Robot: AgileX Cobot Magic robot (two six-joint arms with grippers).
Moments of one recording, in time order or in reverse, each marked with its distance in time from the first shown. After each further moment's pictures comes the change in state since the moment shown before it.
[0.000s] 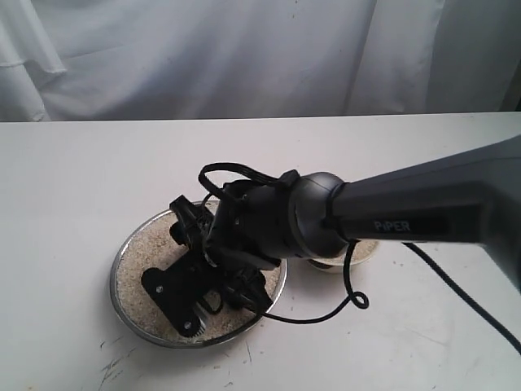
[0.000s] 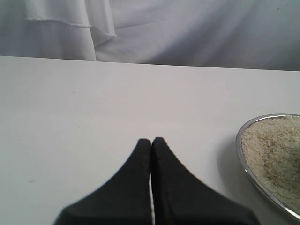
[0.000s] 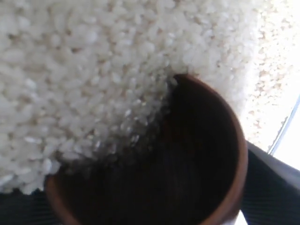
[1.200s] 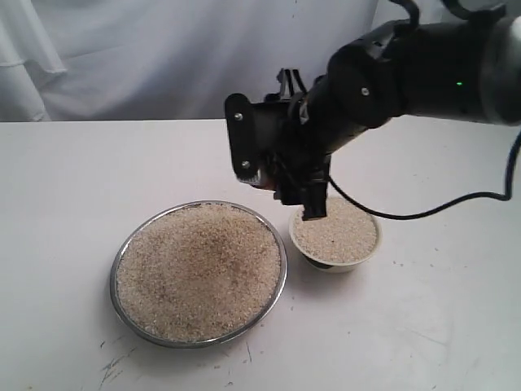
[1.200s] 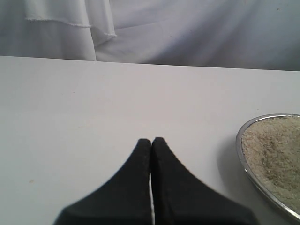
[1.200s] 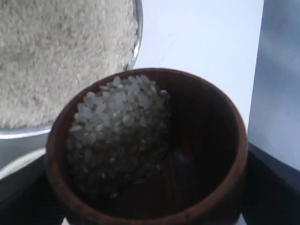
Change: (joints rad) left arm 0.000 0.000 0.000 0.000 0.000 0.000; right arm -0.283 -0.315 -0.006 0.412 0.142 -0.071
